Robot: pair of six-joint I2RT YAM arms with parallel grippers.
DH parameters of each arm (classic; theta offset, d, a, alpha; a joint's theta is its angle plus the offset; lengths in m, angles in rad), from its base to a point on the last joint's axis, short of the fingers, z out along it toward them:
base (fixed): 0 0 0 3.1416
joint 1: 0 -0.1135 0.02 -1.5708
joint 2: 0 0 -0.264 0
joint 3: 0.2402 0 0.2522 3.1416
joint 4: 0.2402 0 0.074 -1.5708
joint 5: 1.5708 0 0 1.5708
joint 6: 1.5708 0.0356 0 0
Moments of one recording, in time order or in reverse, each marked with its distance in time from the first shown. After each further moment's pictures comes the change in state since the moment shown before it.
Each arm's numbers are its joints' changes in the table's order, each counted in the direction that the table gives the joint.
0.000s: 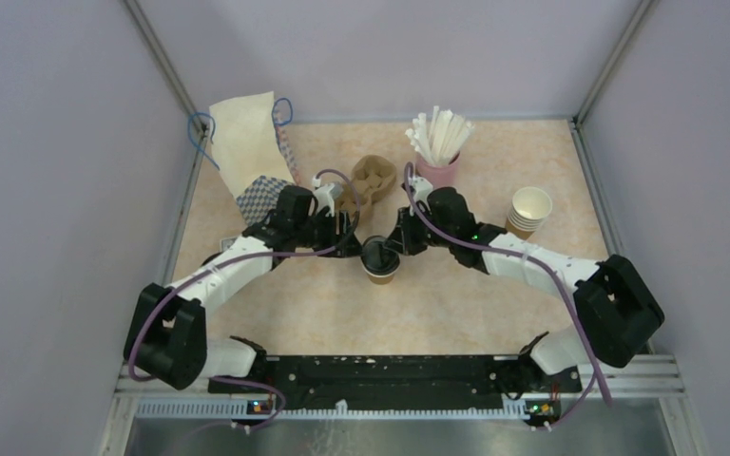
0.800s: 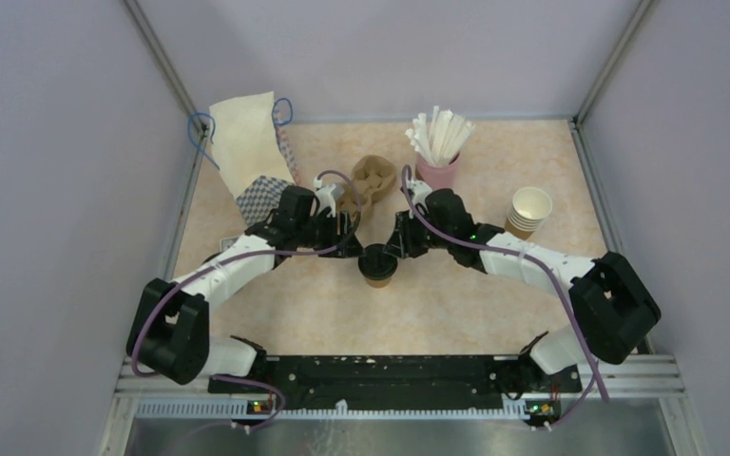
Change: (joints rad) left arm 0.000 -0.029 0.000 -0.009 -0.002 0.001; right arm 0.002 -0.024 0.000 0.025 -0.002 0.002
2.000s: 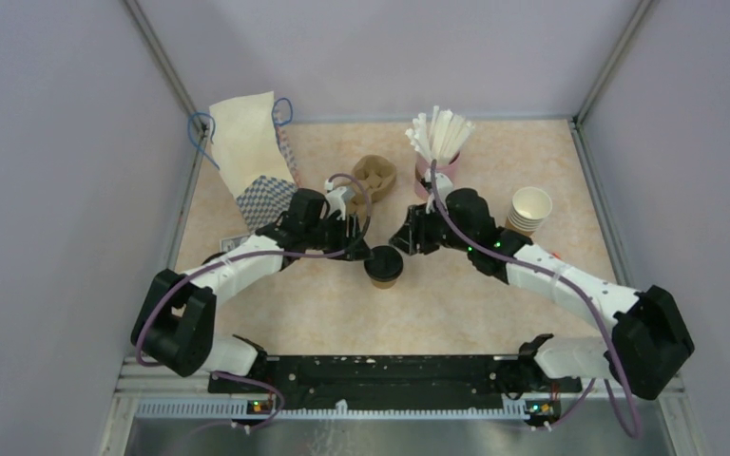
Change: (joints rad) left arm 0.063 -0.047 -0.013 -0.082 -0.012 -0.005; right arm 0.000 0.198 -0.032 0.068 0.076 0.038
